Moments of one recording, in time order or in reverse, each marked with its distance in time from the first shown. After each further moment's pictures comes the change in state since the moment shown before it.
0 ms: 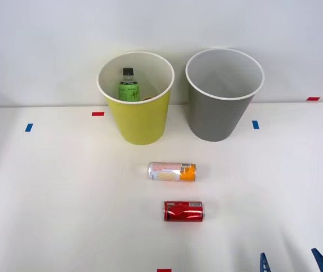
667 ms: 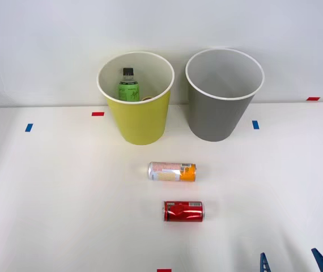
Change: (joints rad) arm 0.000 0.000 0.000 0.000 0.000 0.000 0.000
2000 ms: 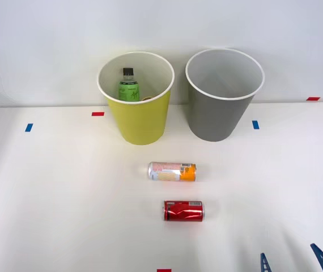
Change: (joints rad) arm -0.042 -0.094 -0.017 0.005 0.029 0.013 0.012
